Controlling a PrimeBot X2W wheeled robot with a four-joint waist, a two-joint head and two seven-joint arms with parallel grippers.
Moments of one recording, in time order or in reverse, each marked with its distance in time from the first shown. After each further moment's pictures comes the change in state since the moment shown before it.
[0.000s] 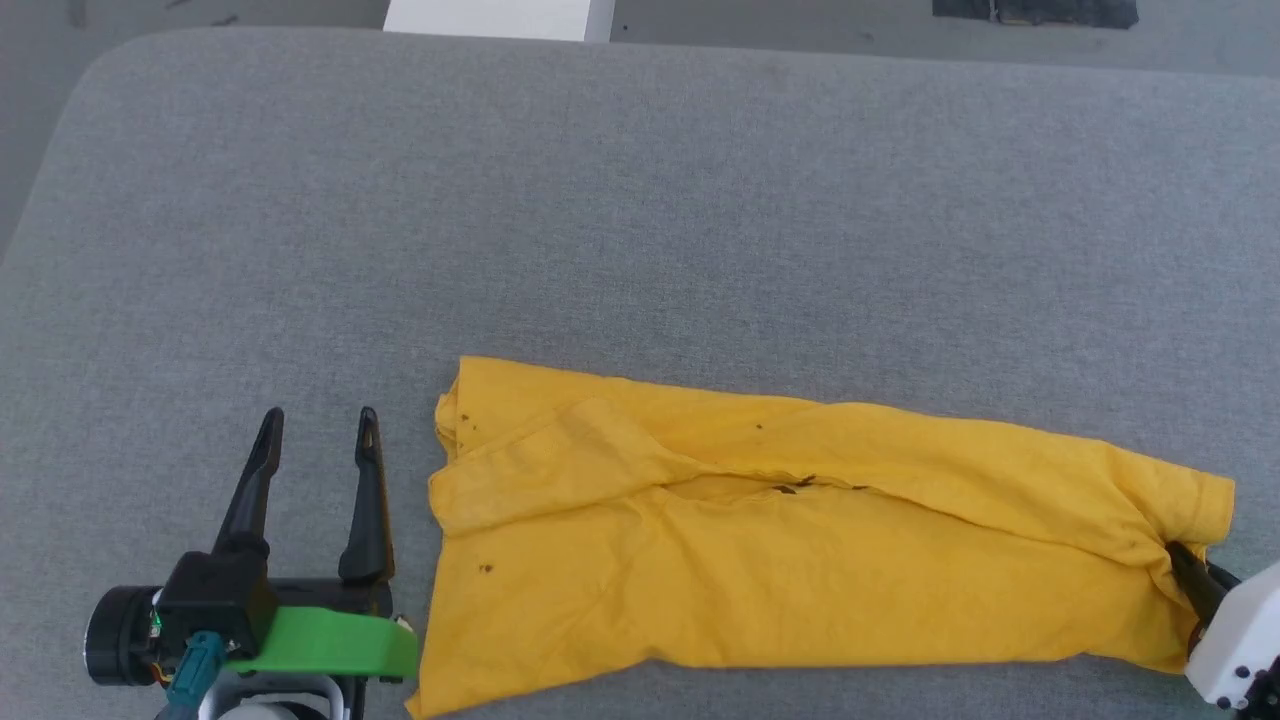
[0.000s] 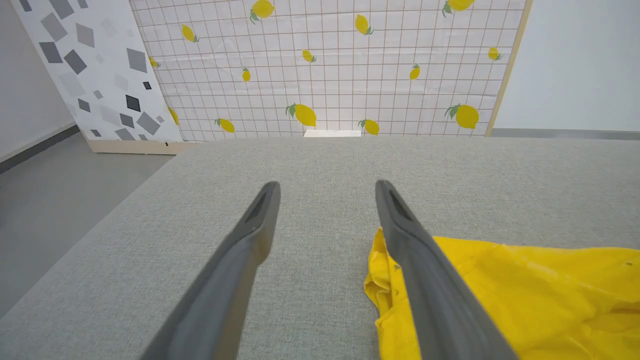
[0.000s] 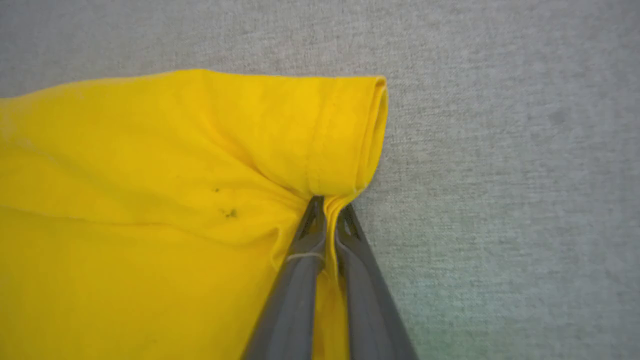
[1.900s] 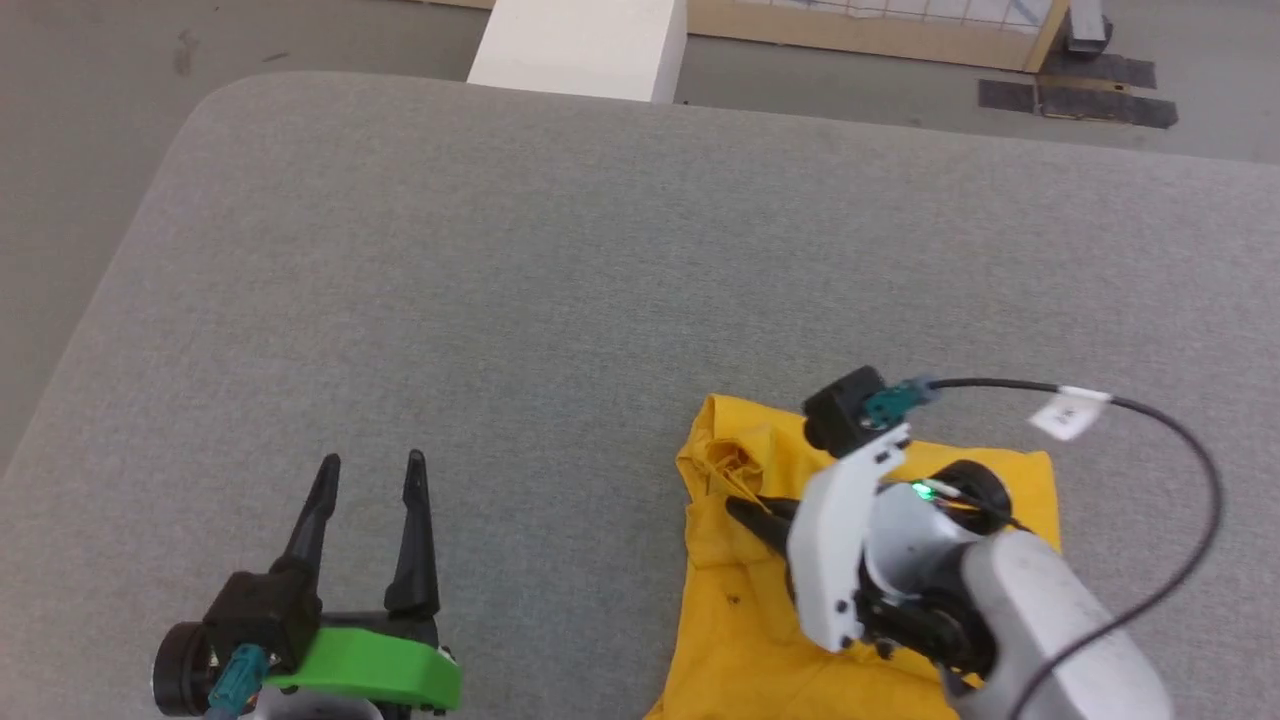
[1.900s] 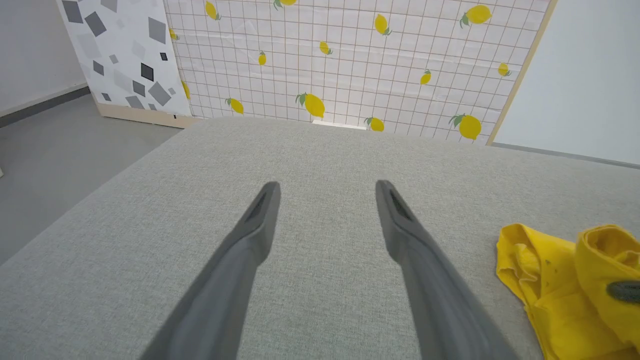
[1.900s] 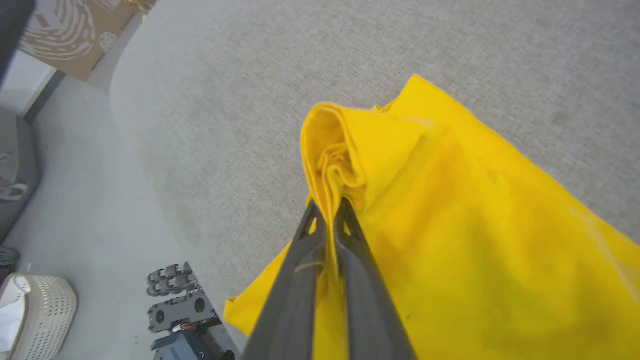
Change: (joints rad) left arm 0.024 -0.060 -0.037 0.063 -0.067 -0.026 0.000; right arm -0.358 0.102 0.699 0.067 0.088 0.000 0.142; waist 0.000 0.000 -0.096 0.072
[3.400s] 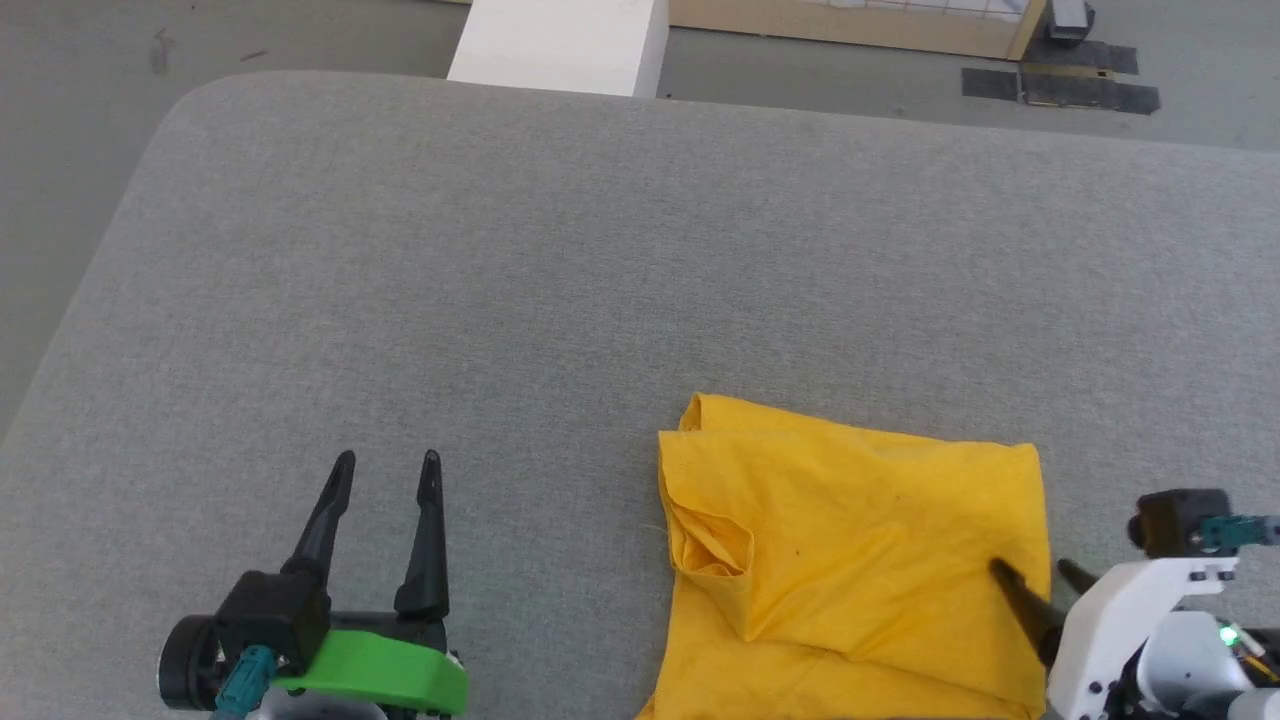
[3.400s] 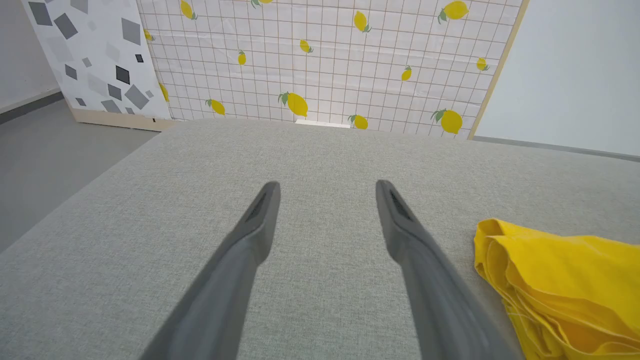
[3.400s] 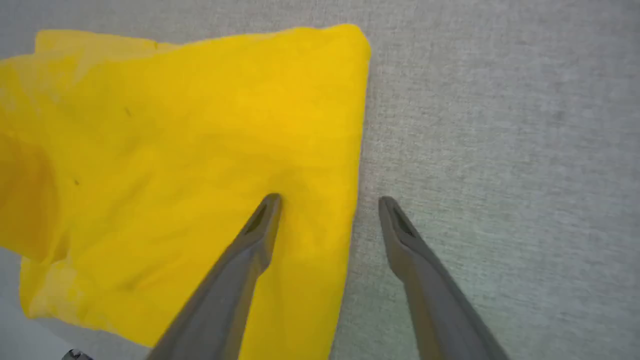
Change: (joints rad) left arm -0.002 0.012 -0.026 -0.019 0.004 -0.007 0.007; right arm 0.362 -0.011 -0.524 -0.142 -0.183 0.000 -0.095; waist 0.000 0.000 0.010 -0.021
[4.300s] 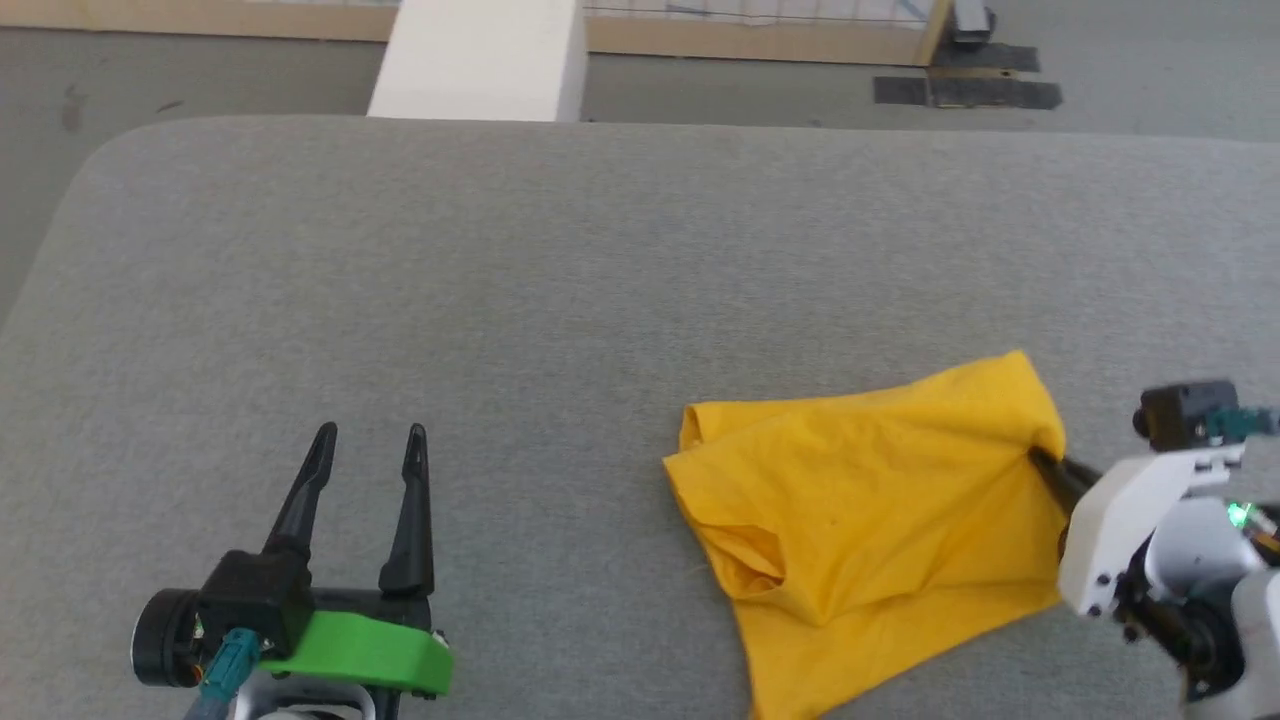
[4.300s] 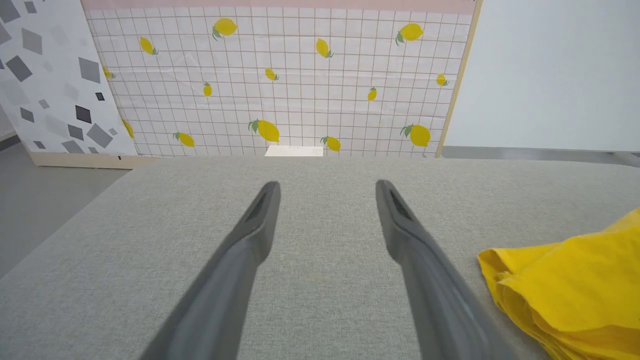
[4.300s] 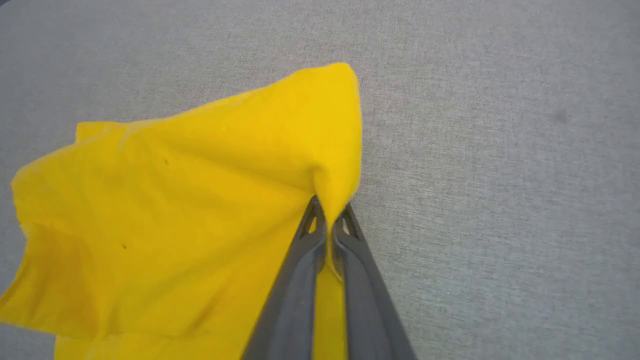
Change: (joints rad) left arm -0.025 0.043 -0.001 -0.046 0.020 0.020 0.026; right arm -0.196 -0.081 0.064 0.125 -0.004 0.000 -0.065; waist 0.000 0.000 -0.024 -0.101
